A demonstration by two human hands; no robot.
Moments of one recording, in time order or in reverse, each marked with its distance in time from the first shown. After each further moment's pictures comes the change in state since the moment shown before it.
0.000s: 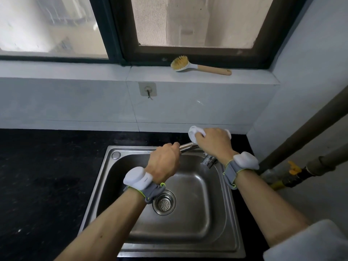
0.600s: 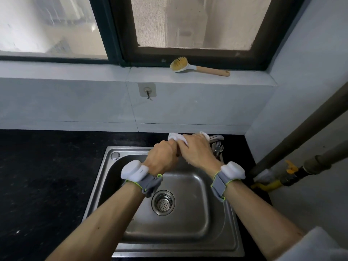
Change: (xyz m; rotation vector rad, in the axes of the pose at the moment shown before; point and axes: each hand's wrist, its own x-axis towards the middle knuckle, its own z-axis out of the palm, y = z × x) left_hand 0.003 0.001 -0.018 -0.082 -0.091 -0.063; right_hand -0.025 -0.046 0.011 0.150 0.048 -0.219
